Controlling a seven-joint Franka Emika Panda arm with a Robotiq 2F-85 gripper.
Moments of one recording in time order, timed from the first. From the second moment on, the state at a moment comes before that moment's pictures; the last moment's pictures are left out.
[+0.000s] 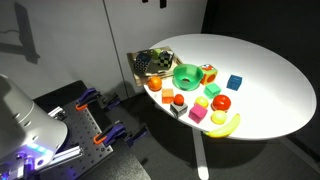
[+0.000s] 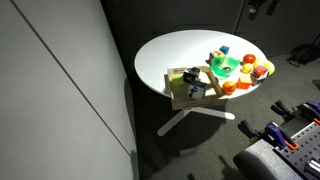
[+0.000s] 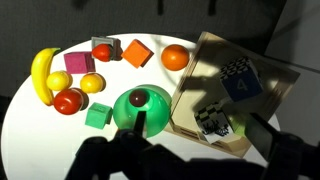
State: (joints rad) arm -0.03 -0.26 0.02 -2.29 0.02 2.04 0.00
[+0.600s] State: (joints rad) arm -0.03 -0.15 0.01 -2.20 0.02 2.02 -0.08
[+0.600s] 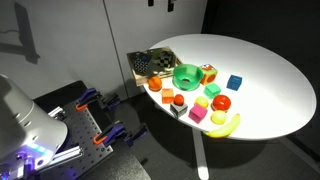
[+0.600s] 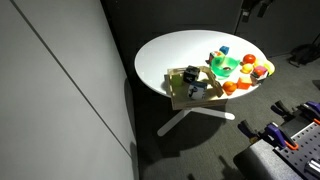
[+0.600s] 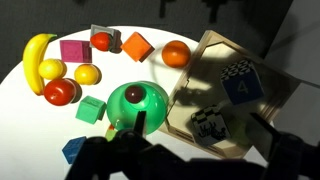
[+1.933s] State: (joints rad) arm -0.03 -0.04 -0.01 -2.05 0.04 2.02 -0.10
